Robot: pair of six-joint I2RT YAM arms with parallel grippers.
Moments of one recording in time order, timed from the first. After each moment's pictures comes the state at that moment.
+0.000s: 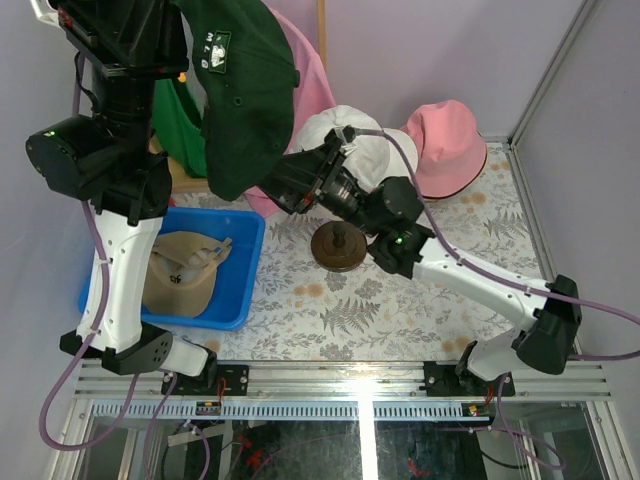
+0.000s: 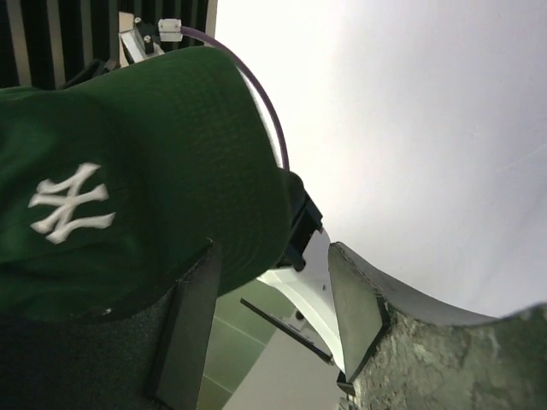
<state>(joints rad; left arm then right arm) -0.31 1.44 2.15 0.52 0.27 -1.92 0.97 1.44 1.32 0.63 -0.17 1.62</state>
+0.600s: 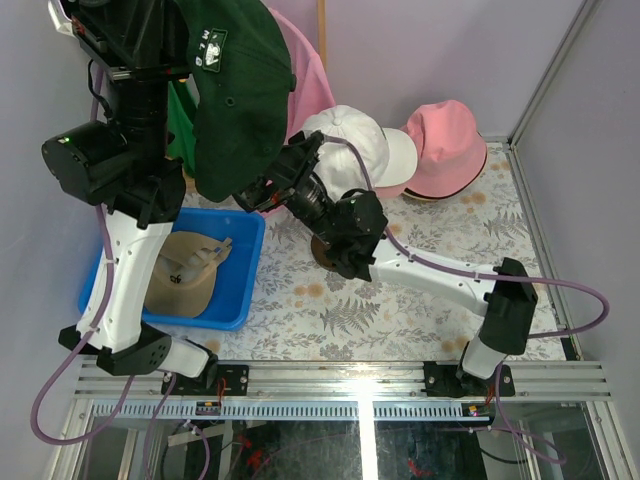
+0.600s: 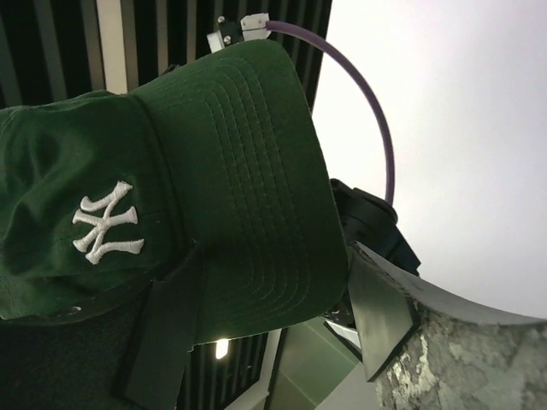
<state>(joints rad) -0.43 1.44 2.12 0.57 0.15 -1.90 1.10 1.67 1.47 0.98 -0.01 1.76</state>
